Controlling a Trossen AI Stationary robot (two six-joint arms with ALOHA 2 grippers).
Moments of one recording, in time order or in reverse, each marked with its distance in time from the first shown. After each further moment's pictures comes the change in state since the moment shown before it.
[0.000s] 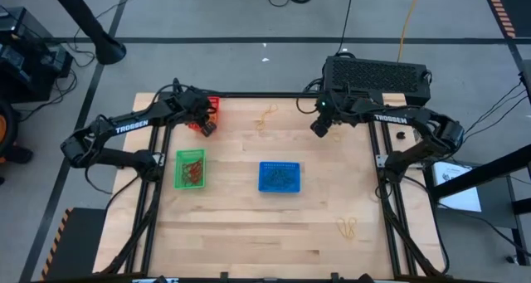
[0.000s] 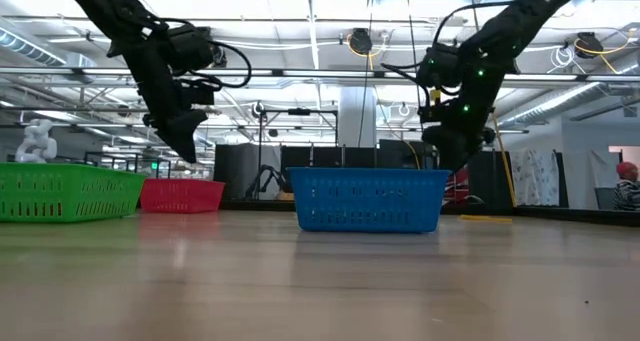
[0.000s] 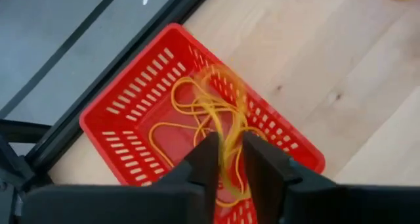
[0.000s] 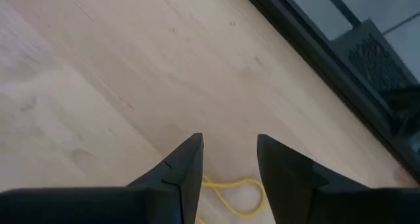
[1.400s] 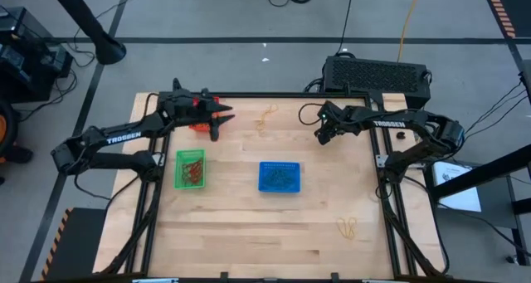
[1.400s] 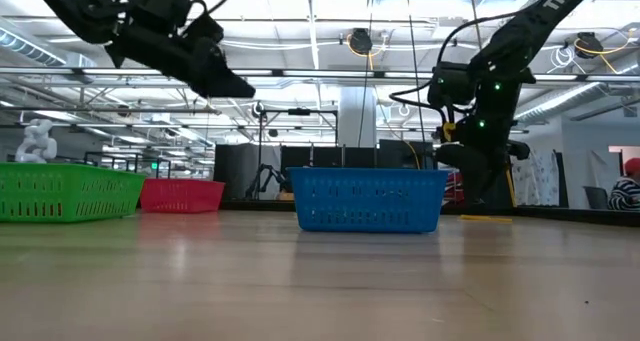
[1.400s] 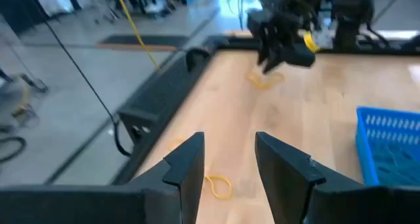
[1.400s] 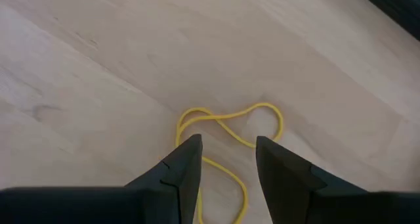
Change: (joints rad) left arm -0.095 -0.157 -0.156 0.684 0.477 0.134; right arm 0.039 0.000 -0.105 -0.075 0.044 0.308
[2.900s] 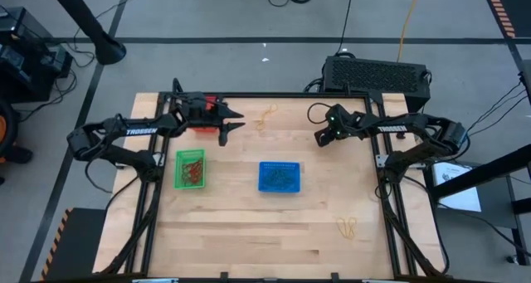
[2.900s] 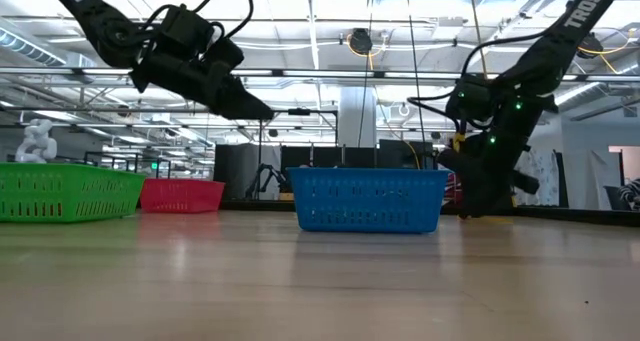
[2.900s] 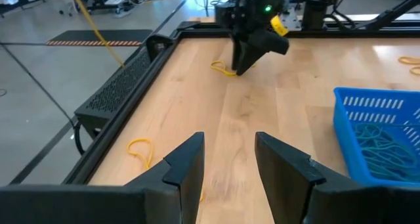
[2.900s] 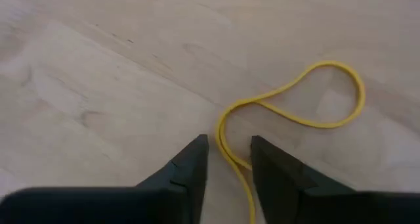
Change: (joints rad) left arm -0.030 0.242 -0.001 0.189 0.109 0.023; right arm -0.062 -0.004 -0.226 0.349 -0.259 0.116
